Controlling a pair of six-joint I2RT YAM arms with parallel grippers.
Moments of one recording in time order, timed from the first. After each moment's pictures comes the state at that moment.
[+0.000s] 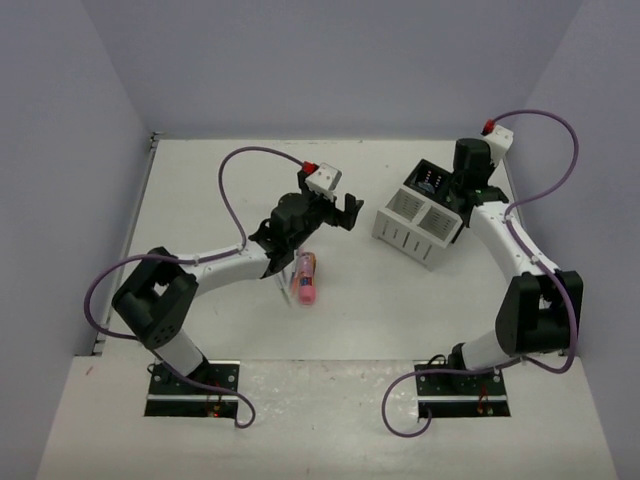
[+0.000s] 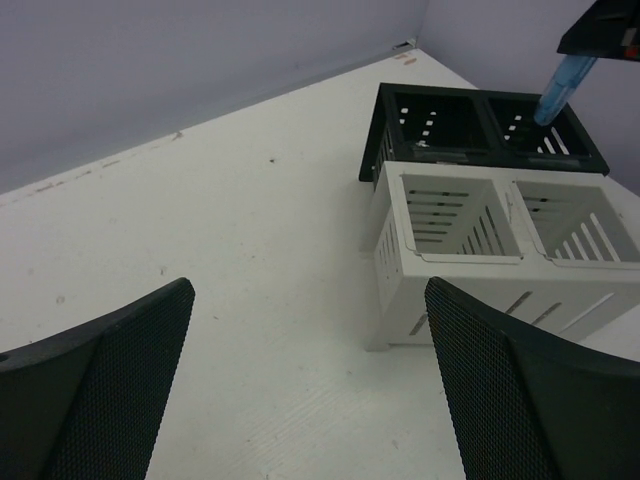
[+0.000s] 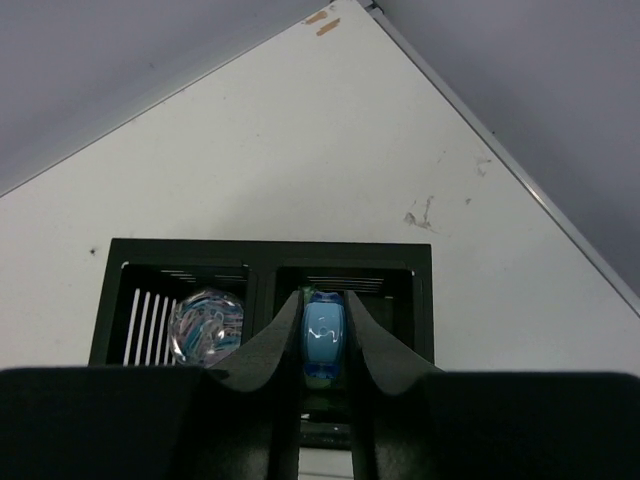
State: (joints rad) left arm -0.76 1.63 0.96 0.61 -0.13 -0.10; right arm 0.09 1.49 1.18 -0.19 0.57 0.39
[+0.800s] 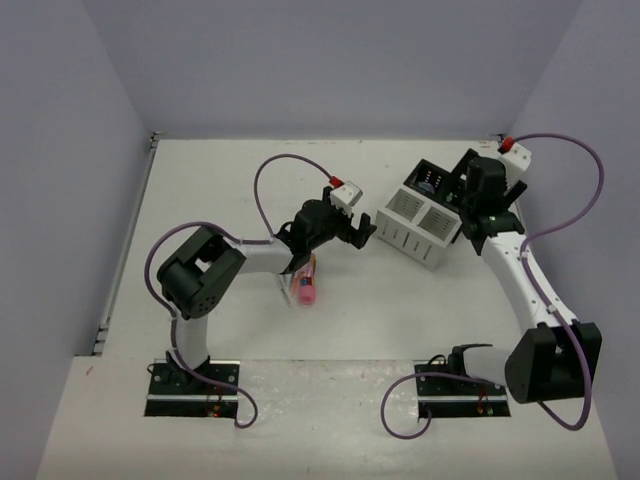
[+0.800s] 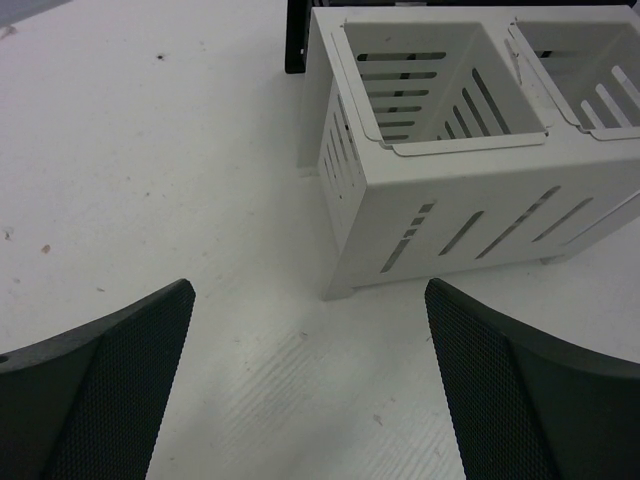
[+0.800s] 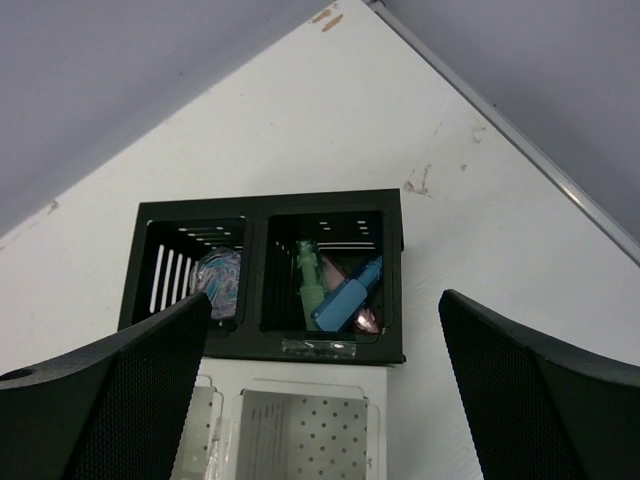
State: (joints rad) left arm -0.76 1.93 1.02 0.70 0.08 -0.11; right arm 0.08 1.27 1.02 -0.21 0.53 0.49
